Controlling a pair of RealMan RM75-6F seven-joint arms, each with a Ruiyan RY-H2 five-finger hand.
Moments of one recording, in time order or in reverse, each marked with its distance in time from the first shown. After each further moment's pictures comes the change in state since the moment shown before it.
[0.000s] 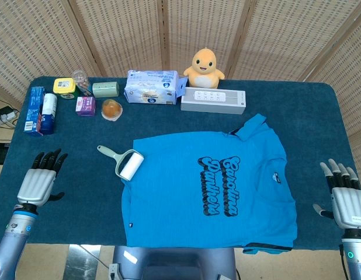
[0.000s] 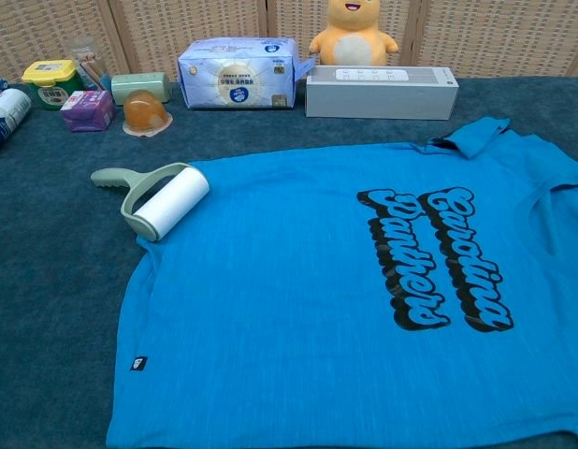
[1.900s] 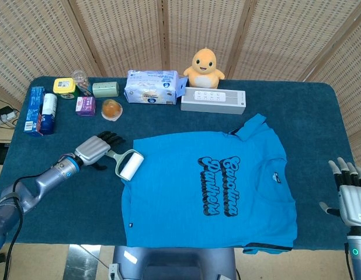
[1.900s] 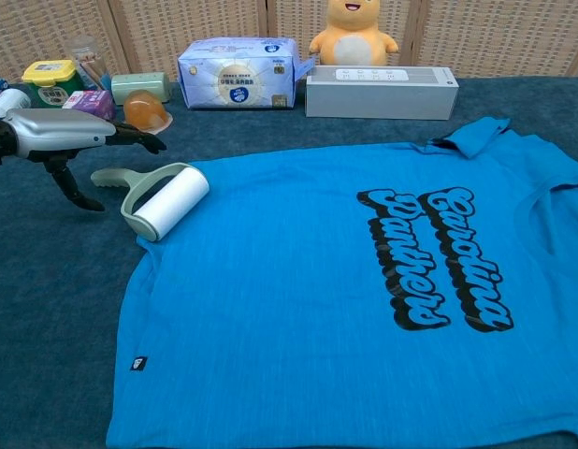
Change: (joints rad) left arm -0.531 -0.409 0.221 1.102 0.541 -0.305 -1.113; right arm 0.004 -0.002 0.022 0.036 0.051 -0.023 0.020
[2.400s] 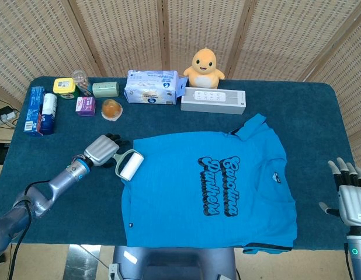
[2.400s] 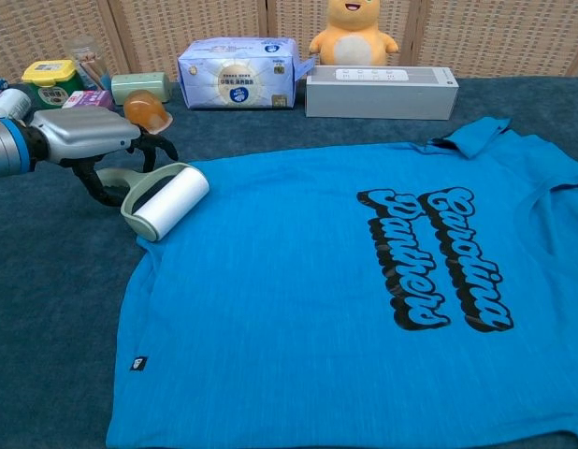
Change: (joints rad) left arm 0.001 -0.037 -0.090 -0.108 -0.126 -0.038 0.373; right arm 0.002 -0.003 -0.001 0.005 0.000 -0.005 0.001
